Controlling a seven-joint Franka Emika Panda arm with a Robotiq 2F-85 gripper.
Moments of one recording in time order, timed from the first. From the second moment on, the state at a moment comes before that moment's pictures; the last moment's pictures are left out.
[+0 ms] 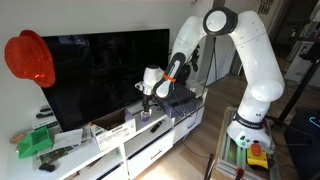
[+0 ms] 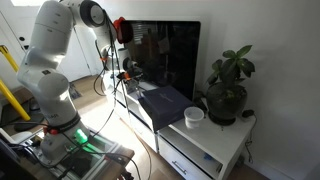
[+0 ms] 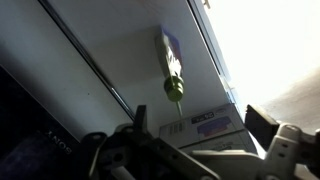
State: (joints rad) arm -0.07 0.60 0.17 -2.14 -0.32 2.95 -0.39
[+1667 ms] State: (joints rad) arm -0.08 0.66 0.15 -2.10 -0.32 2.95 -0.39
